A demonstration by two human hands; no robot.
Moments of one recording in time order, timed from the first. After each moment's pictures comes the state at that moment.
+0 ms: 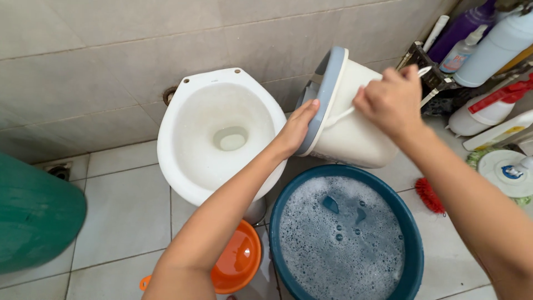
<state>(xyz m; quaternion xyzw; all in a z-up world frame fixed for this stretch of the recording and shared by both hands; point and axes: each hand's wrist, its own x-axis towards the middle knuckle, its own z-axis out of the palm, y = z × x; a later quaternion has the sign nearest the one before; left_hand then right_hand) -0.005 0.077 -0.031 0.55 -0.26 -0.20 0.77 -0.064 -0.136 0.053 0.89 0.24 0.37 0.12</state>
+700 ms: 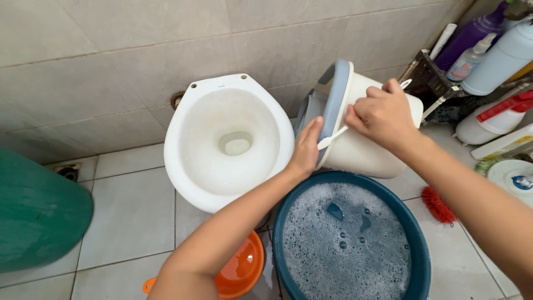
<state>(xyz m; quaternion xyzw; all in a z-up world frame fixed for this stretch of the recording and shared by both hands) -0.041 0.060 -0.045 0.57 -0.21 -0.09 0.79 -0.047 -0.151 0.057 0.91 0.21 0.36 0.04</state>
